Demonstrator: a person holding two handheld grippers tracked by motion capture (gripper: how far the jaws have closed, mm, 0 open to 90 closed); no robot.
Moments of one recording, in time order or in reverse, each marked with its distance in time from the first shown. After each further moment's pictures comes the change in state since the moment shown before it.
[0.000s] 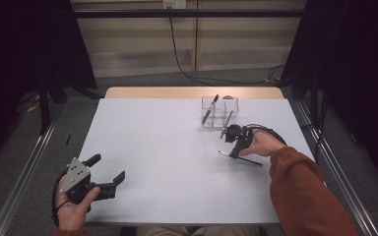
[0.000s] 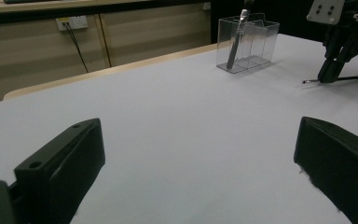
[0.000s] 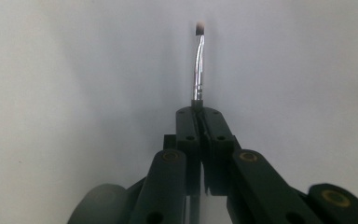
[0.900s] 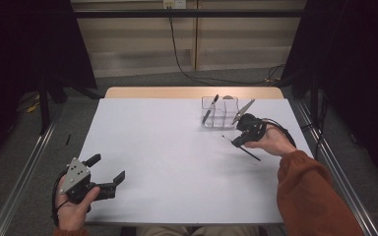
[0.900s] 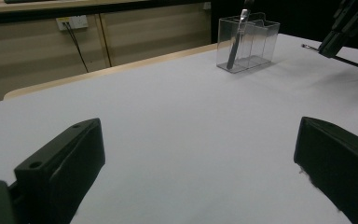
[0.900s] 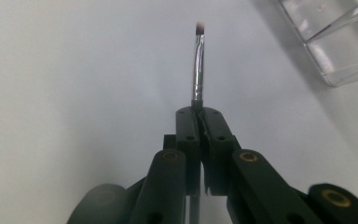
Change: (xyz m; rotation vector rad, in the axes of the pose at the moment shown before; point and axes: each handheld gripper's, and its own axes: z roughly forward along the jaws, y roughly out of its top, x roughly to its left) left arm 0.000 0.000 0.000 0.001 0.001 0.000; right arm -0.003 -0.024 -0.036 -0.279 -0.070 0.153
